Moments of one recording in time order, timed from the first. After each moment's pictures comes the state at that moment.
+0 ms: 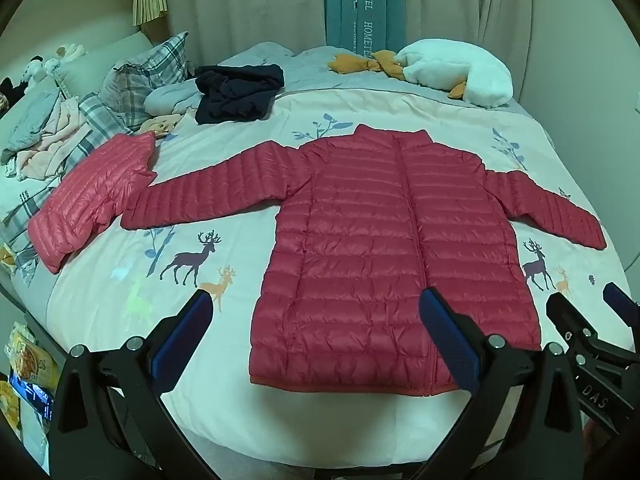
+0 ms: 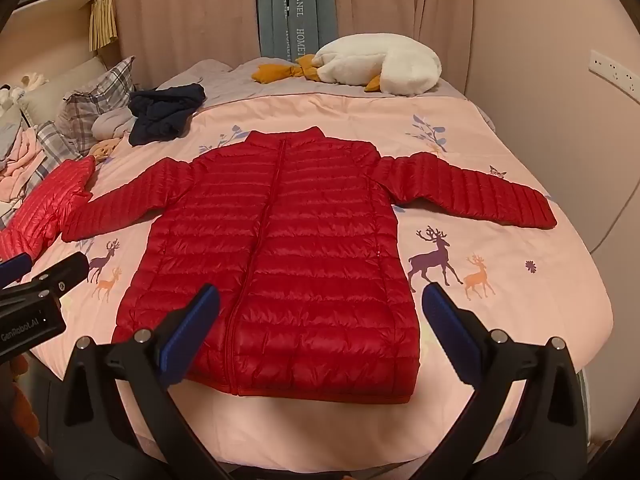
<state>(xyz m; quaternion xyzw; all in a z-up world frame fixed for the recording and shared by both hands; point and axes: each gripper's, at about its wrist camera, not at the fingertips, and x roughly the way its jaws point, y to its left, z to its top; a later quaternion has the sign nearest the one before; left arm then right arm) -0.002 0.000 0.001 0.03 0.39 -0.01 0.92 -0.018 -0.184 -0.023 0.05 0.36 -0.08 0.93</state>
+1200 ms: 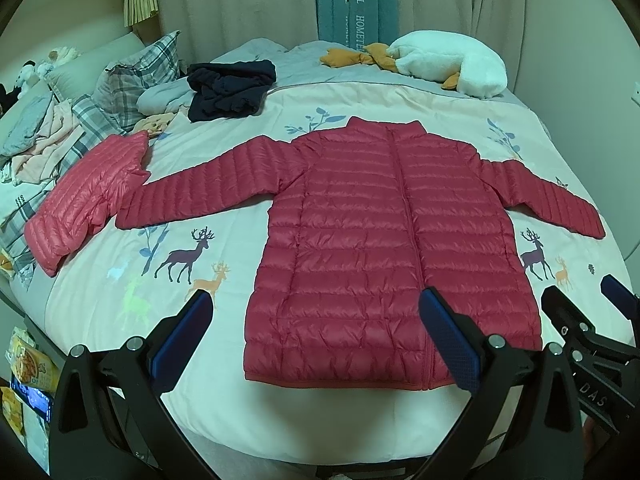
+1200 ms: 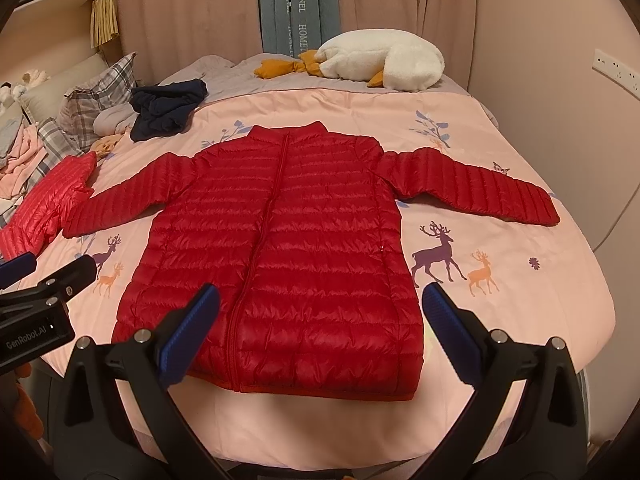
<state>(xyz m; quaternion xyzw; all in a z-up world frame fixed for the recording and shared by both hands) -0.001 -0.004 -0.007 0.04 0.40 -0.02 0.91 -0.017 -0.181 -0.029 0.05 0.37 -0.08 0.93</state>
